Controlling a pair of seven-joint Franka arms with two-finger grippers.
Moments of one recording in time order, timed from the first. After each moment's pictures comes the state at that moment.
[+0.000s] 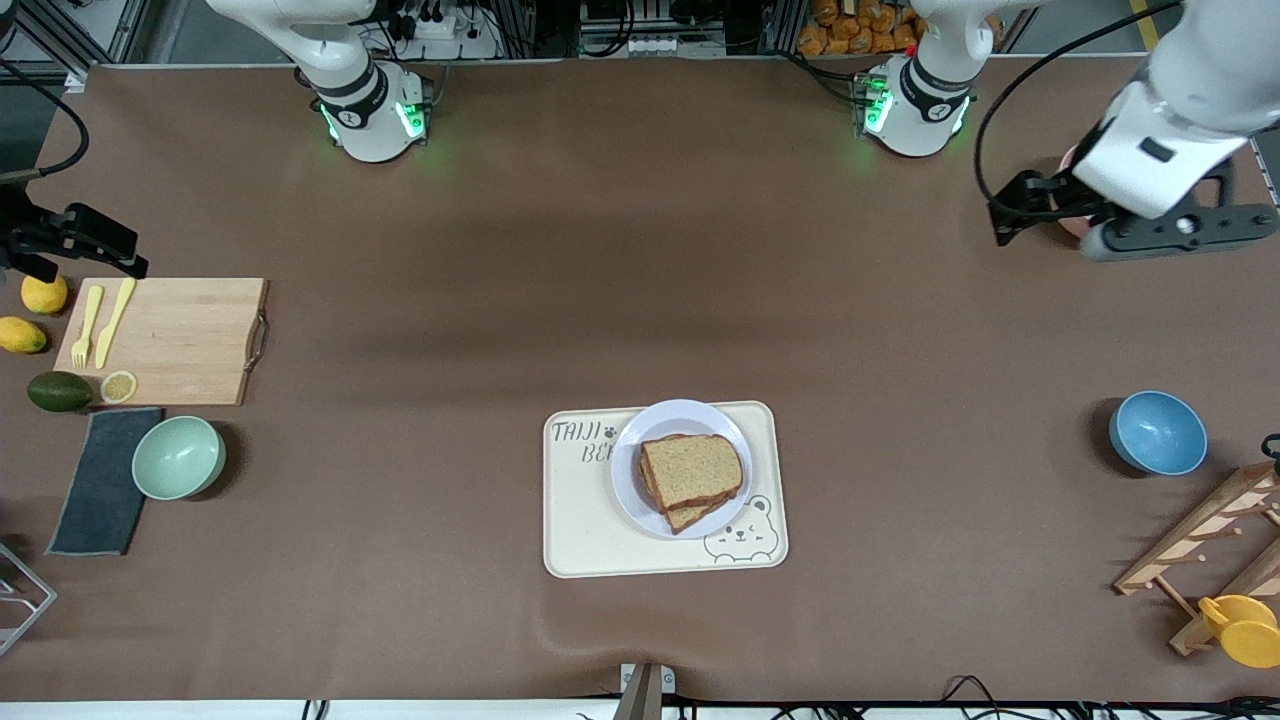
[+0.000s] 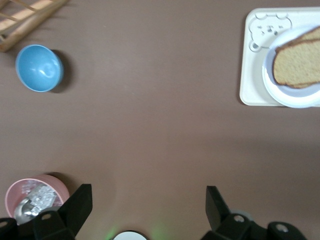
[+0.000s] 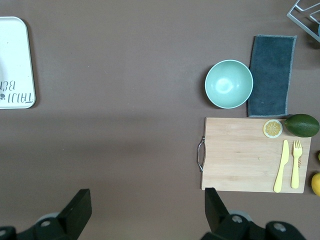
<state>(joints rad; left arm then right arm) 0.17 0.01 -0.41 -1.49 0.06 1.45 -0.30 -0.04 0.02 -0.01 -1.52 0.01 1.52 -0.08</state>
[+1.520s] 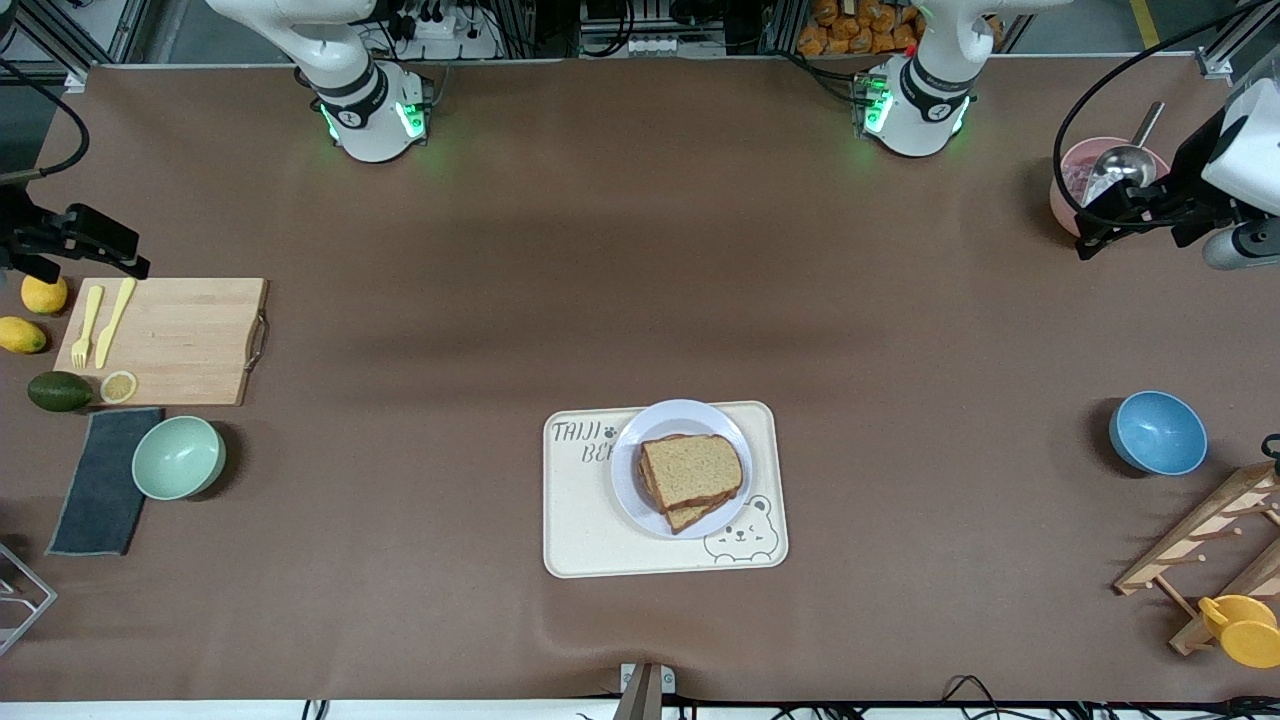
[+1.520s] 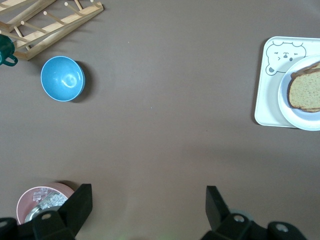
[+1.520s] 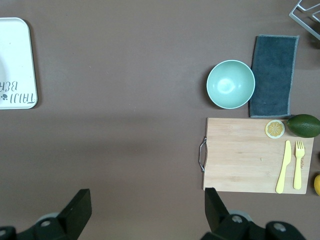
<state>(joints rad) -0.03 0.01 -0.11 -1.47 0.05 1.48 -0.24 -0.04 0.02 -0.01 -1.53 0.02 1.52 -0.08</state>
